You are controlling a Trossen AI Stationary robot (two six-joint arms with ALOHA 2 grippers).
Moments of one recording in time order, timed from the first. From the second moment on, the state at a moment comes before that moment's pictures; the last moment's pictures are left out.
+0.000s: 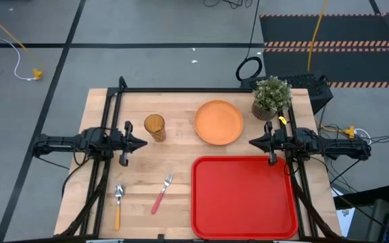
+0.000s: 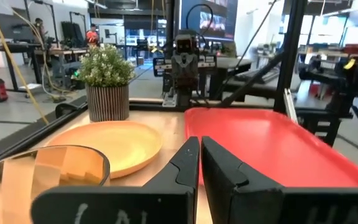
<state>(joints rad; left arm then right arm) -0.03 0.01 0.01 0.05 0.00 -0.03 -0.01 0.00 0.01 0.01 0.00 0.11</state>
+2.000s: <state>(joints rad) -0.03 1.29 1.81 -0.85 -0.32 -0.14 -0.01 0.00 0.01 0.01 0.00 0.11</state>
